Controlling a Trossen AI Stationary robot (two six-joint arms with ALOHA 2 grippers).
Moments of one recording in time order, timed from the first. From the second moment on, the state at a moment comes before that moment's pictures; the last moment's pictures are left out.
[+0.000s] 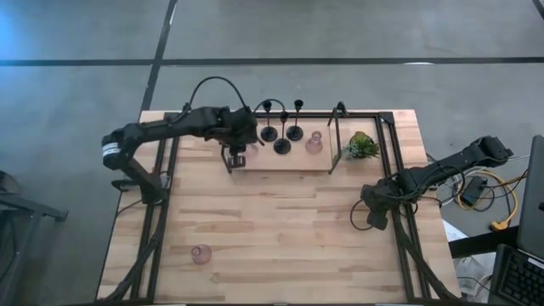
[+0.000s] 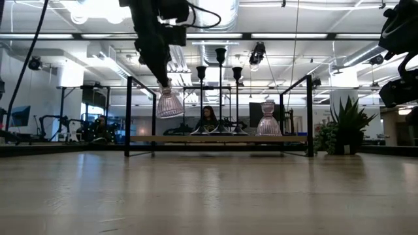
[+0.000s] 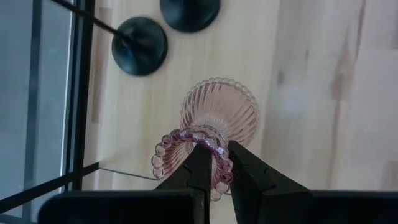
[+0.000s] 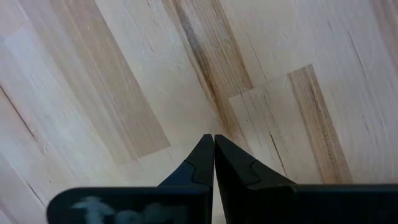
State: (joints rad) left arm 0.34 1.55 1.43 -1.01 -0.11 0.29; right arm 0.31 0.81 0.34 -0.90 -0.13 0.81
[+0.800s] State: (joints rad) left arm 0.48 1.69 1.48 -1.00 -0.11 0.37; right arm 0.31 0.81 0.34 -0.90 -0.13 0.81
